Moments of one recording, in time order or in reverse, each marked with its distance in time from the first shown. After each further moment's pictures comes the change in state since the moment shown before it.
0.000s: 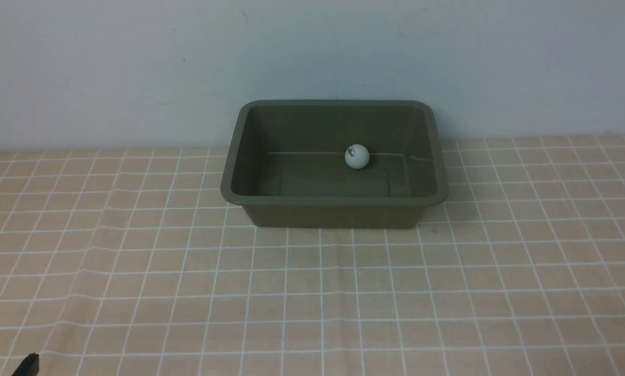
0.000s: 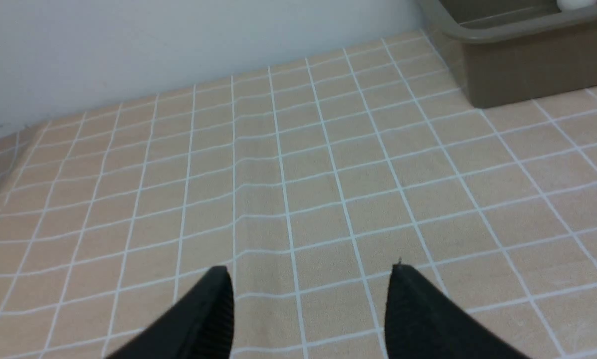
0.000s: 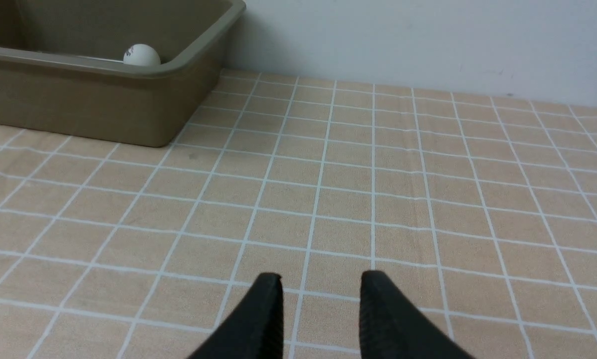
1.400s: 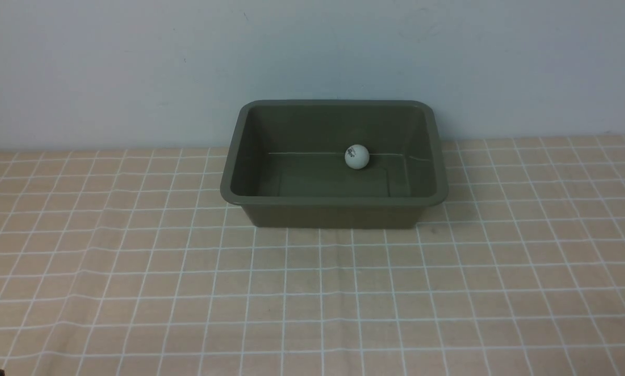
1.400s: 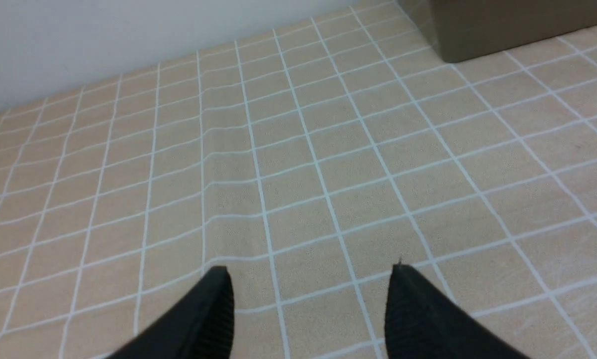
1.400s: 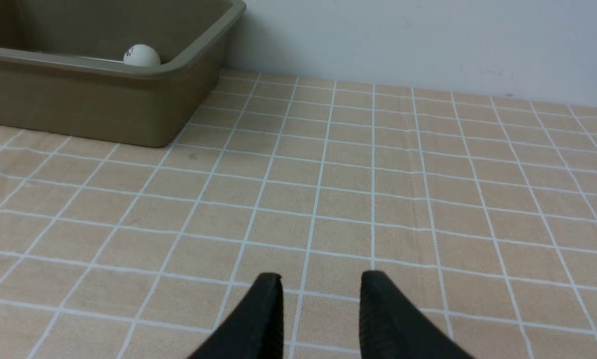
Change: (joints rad) right arm 0.000 0.000 0.000 0.001 0.000 0.000; left arm -0.155 -0.094 0.101 0.241 0.025 -0.235
